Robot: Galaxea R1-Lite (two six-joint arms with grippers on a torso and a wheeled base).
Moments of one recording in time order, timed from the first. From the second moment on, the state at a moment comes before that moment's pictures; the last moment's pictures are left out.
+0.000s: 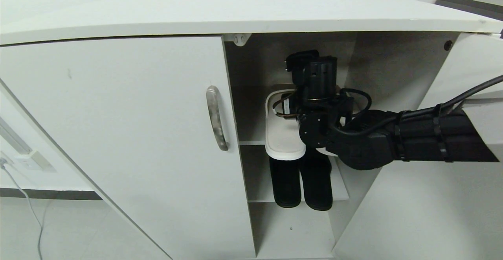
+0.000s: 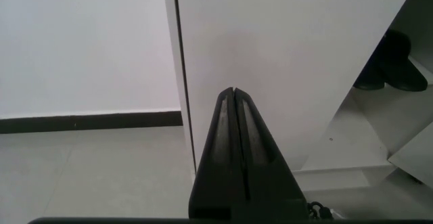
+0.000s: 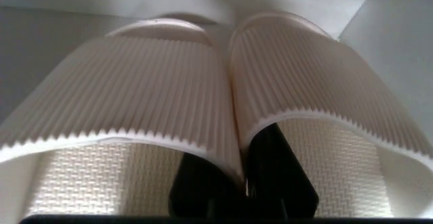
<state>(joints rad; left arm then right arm) 0.00 0.00 0.00 0.01 -0.01 0.00 0.79 2.08 -1.63 -0.40 -0.85 -0.02</state>
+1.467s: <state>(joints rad) 0.00 0.00 0.00 0.01 -0.01 0.00 0.82 2.00 -1.57 -0.30 -0.84 -0.02</state>
